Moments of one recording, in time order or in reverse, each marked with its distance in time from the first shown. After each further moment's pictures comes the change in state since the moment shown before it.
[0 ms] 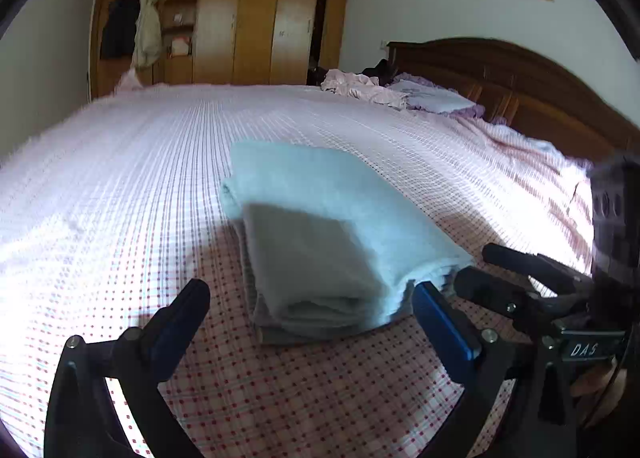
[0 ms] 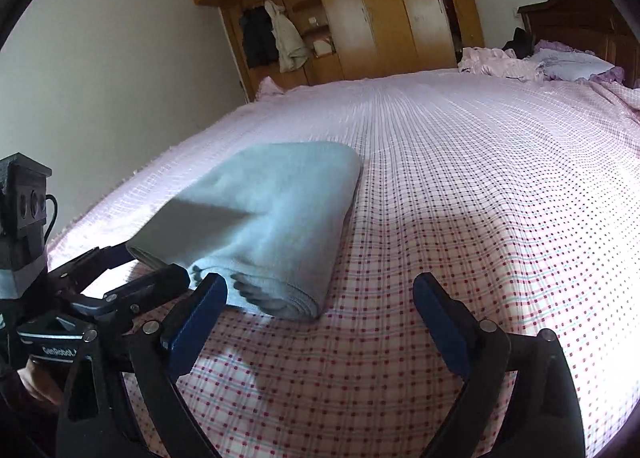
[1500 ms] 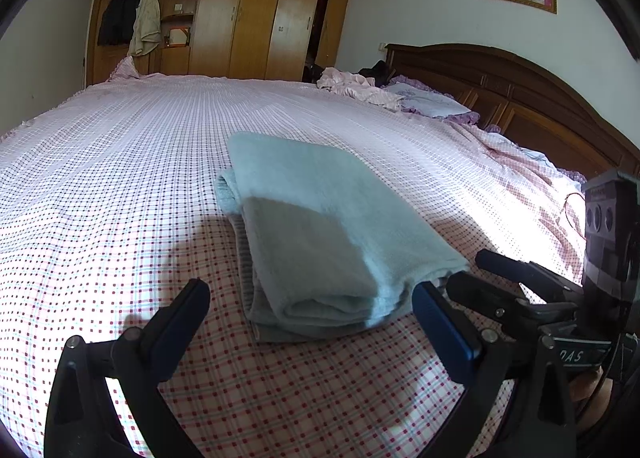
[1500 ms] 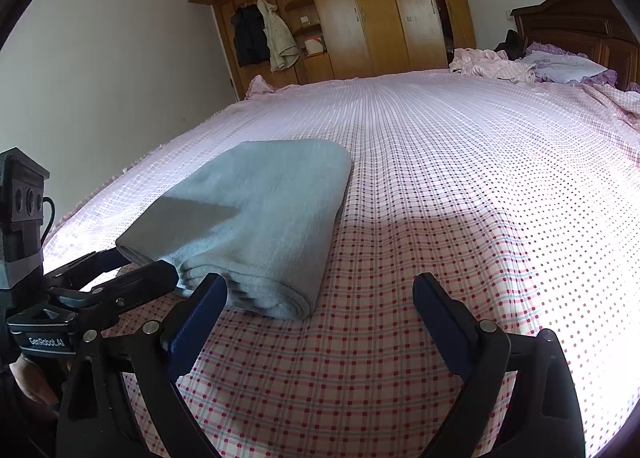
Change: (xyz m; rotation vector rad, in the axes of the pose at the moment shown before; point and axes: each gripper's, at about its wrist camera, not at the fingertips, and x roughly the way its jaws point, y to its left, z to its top) left arm -0.007 0.012 -0.003 -0.022 0.008 -0.042; right arm 0.003 0.004 -0.003 -0.001 0.001 -0.034
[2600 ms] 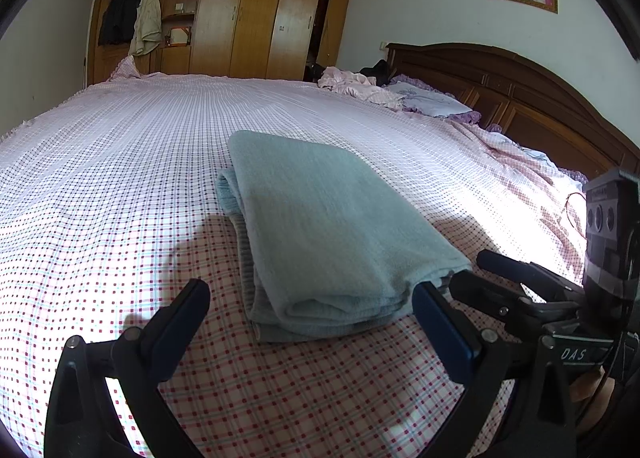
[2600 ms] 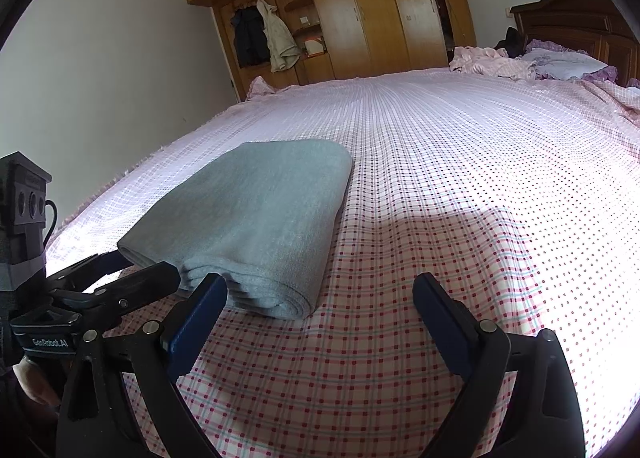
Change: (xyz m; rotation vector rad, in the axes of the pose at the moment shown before) left arm -0.001 0.001 0.001 -0.001 0.004 0.005; right arm 0.004 0.002 -0.008 0.011 0.000 0.006
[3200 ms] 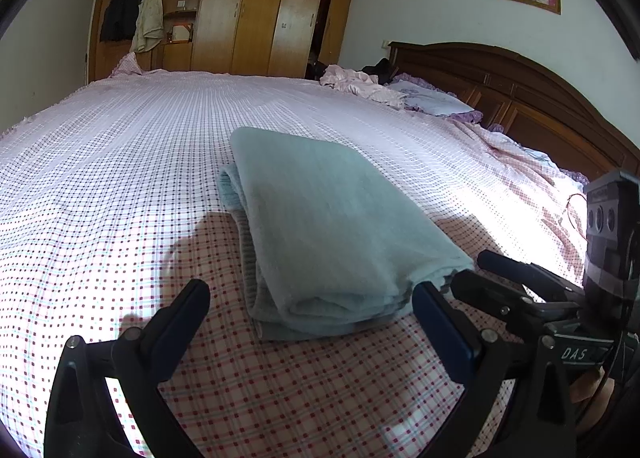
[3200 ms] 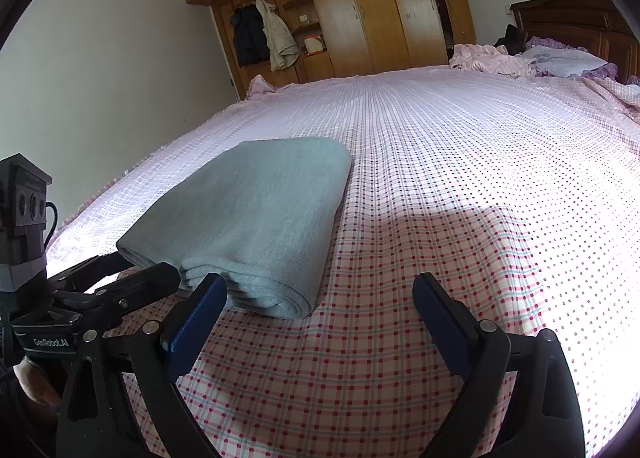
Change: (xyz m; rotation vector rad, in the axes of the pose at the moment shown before) left arm 0.005 0.003 -0.003 -0.006 0.008 0.003; right arm 0.000 -0.001 0.002 0.003 0.004 0.001
